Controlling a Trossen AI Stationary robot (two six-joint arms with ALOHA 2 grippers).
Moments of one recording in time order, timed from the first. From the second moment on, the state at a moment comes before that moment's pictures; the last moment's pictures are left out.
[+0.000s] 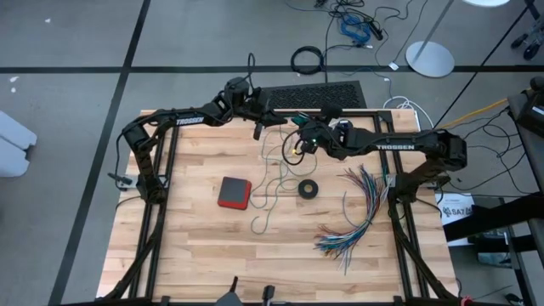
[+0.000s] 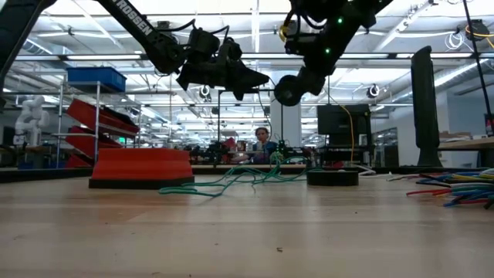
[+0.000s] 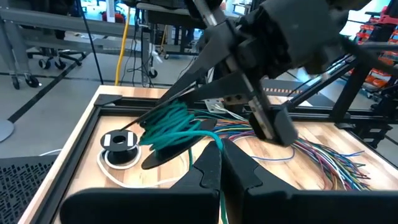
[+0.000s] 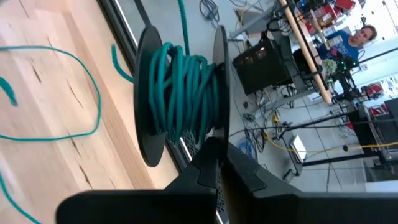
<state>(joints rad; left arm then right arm) 0.65 1.84 1.22 0.40 0.89 0.06 -0.25 1.49 1.09 -0.33 0.84 -0.29</state>
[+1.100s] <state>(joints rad) 0.54 1.84 1.22 0.52 0.64 -0.17 -0.32 1.54 1.09 -0.01 0.81 -0.19</state>
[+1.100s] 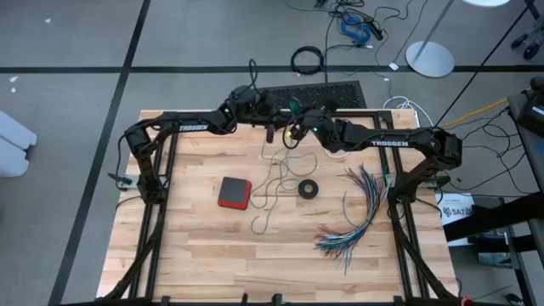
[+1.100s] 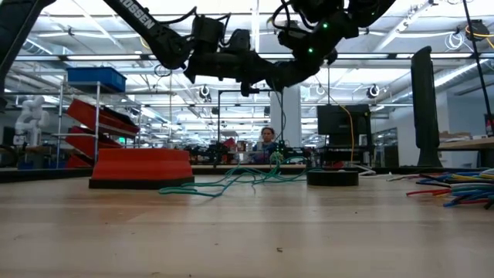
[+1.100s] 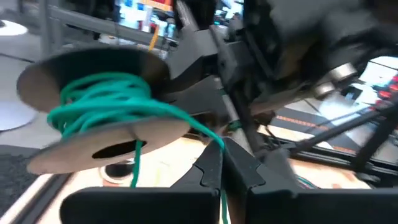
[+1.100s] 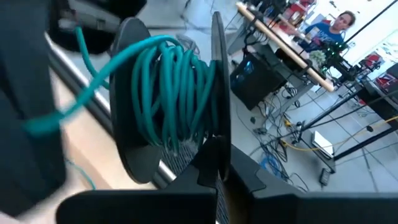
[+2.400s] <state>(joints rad) 0.53 1.84 1.22 0.69 0.39 -0.02 -0.33 1.47 1.09 0.26 0.63 -0.13</state>
